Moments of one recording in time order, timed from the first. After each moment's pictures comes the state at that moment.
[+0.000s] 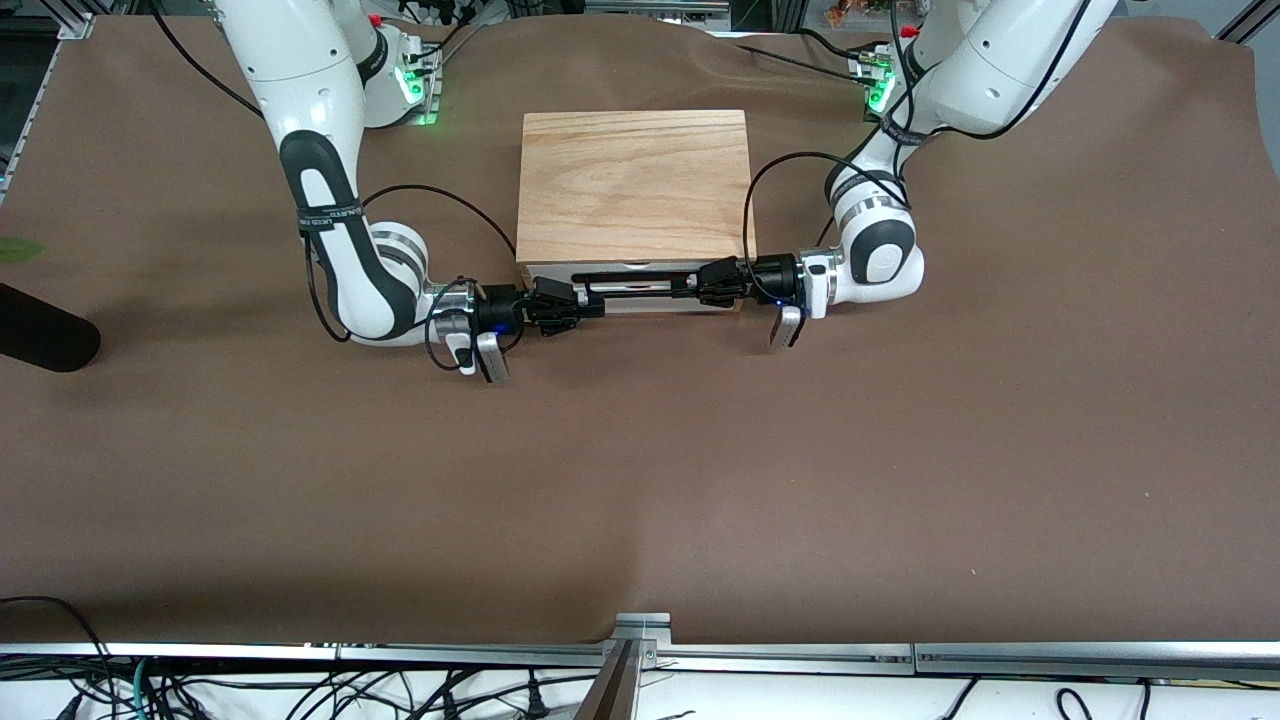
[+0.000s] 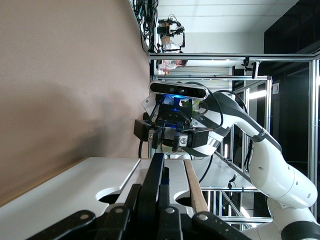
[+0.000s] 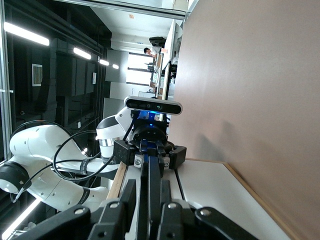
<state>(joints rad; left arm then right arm) -0.11 0.56 -0.33 -2.20 -1.96 1.94 1.26 0.53 0.62 -0.17 -2.00 1.84 1.69 -1.16</state>
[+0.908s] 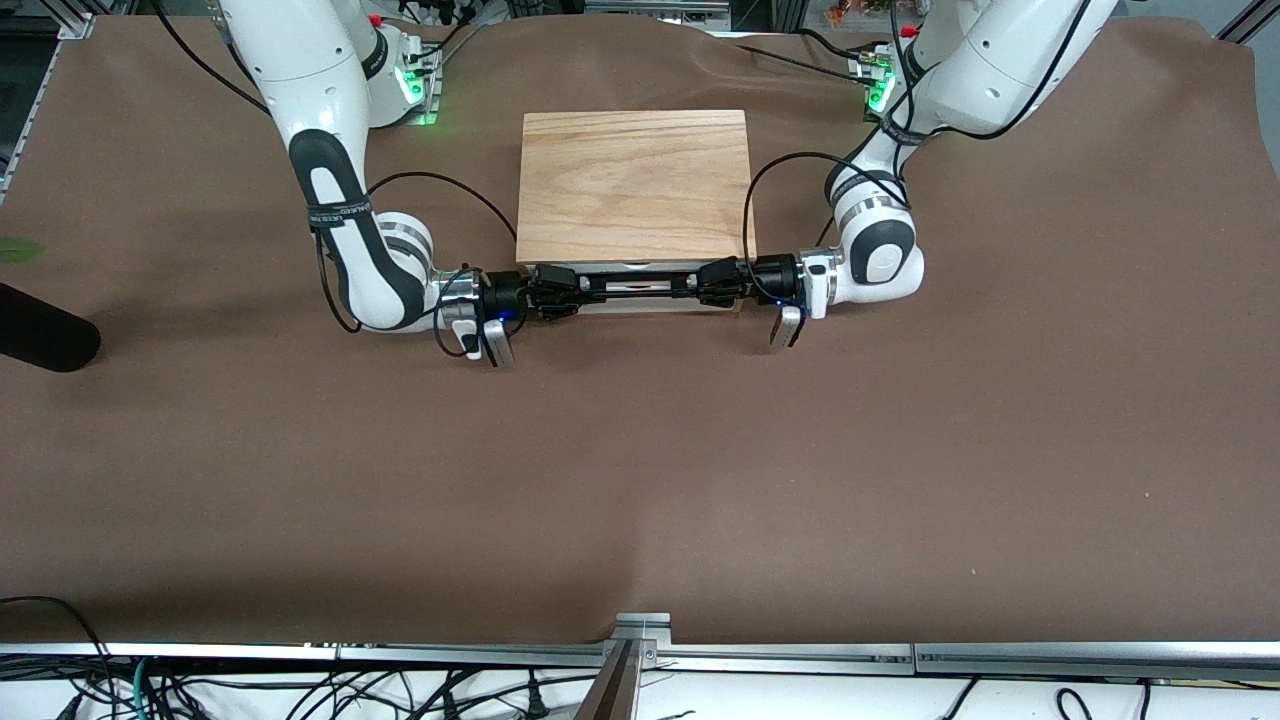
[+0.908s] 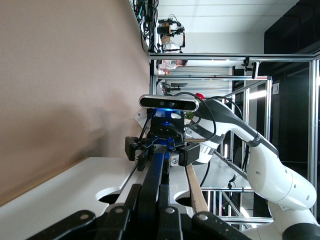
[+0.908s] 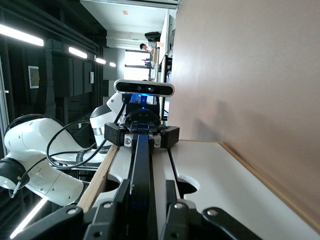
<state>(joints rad) -0.11 0.56 -0.33 -2.20 -1.96 1.94 1.26 0.53 0.62 -0.15 -2.06 1.83 1.70 -1.16</state>
